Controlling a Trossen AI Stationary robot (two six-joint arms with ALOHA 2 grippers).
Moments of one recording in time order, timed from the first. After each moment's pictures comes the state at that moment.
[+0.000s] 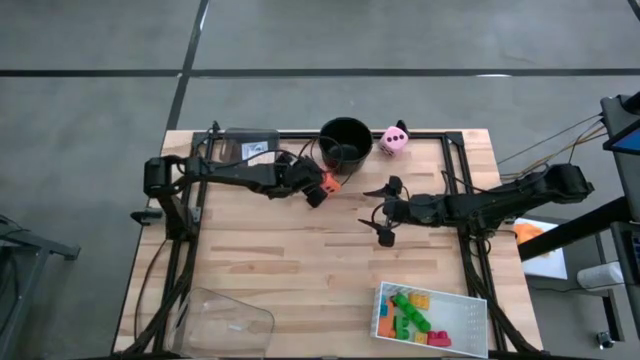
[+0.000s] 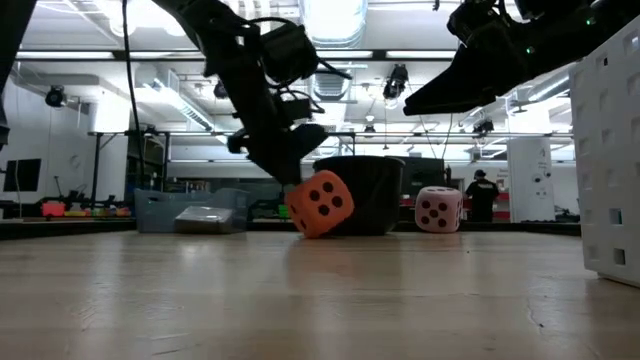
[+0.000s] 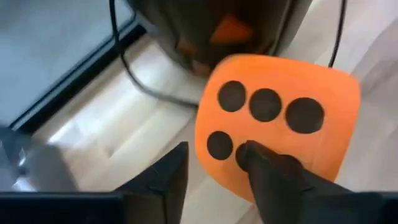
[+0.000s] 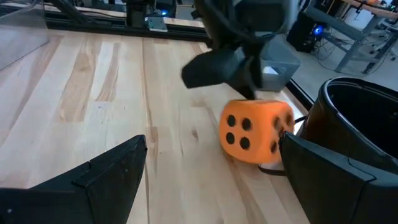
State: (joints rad) left arm 0.21 1.80 1.14 -0.35 -0.48 -0.37; right arm 0.11 1.15 0.47 0.32 0.37 -0.02
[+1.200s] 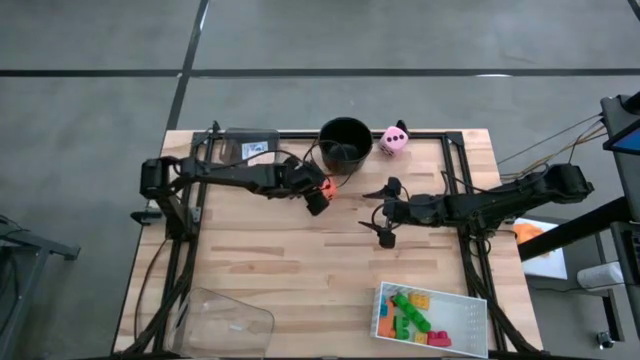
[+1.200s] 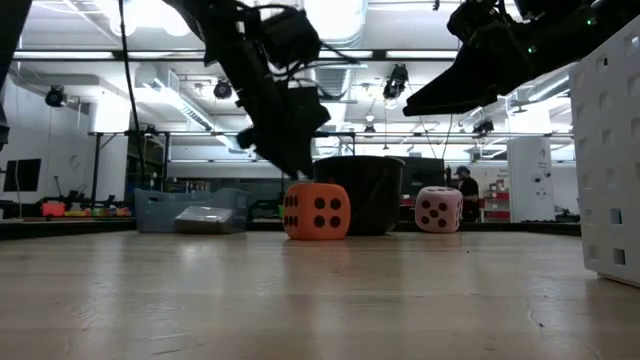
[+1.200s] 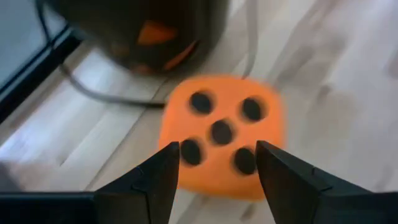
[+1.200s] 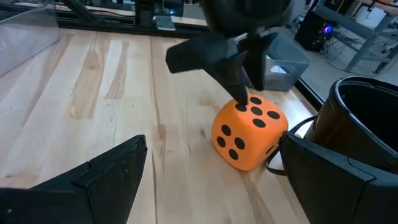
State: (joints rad) left arm 0.17 1.76 1.18 -0.39 -0.33 -0.32; right arm 0.11 1.16 0.47 0.32 0.34 -0.01
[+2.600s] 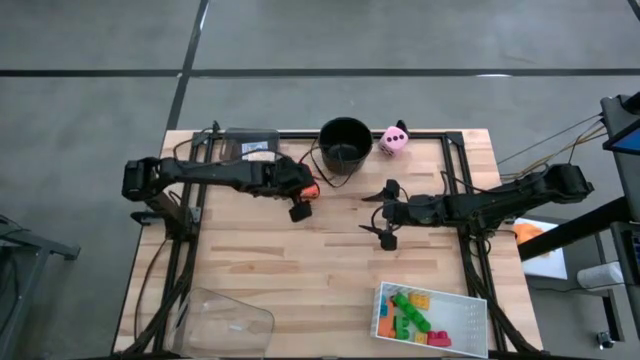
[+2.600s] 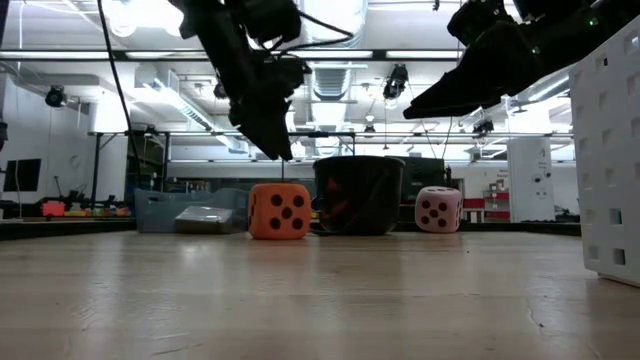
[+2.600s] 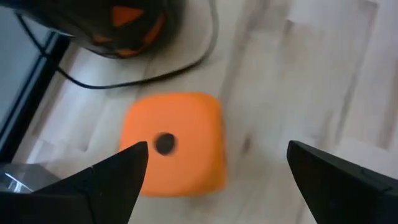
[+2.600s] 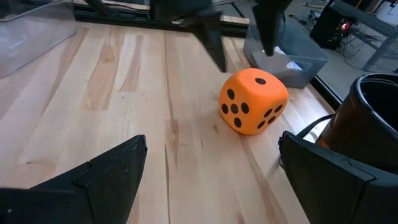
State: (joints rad) left arm 0.16 1.64 1.17 -0.59 -0.25 -0.10; right arm 0.11 1.16 0.47 0.30 0.29 -0.02
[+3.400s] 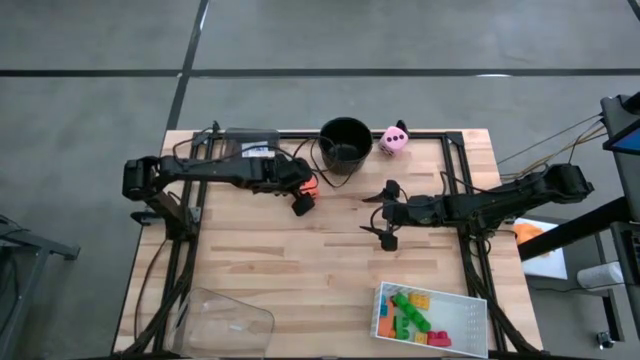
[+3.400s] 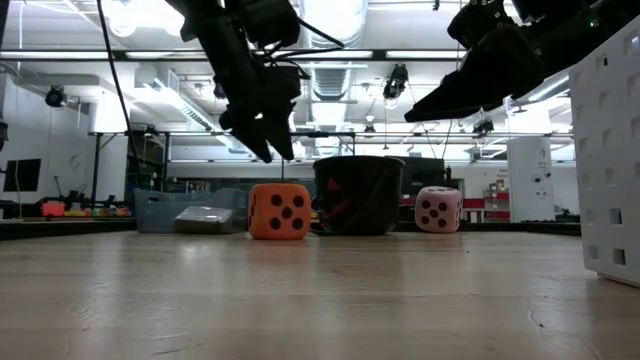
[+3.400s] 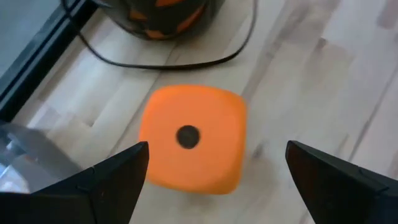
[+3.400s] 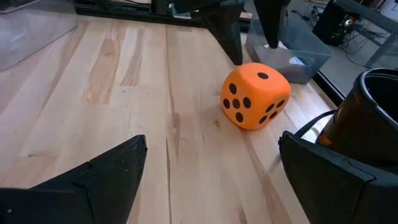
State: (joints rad) left arm 0.20 1.64 1.17 -0.60 -0.27 -0.27; right arm 0.11 1.16 0.47 0.28 0.28 -0.01
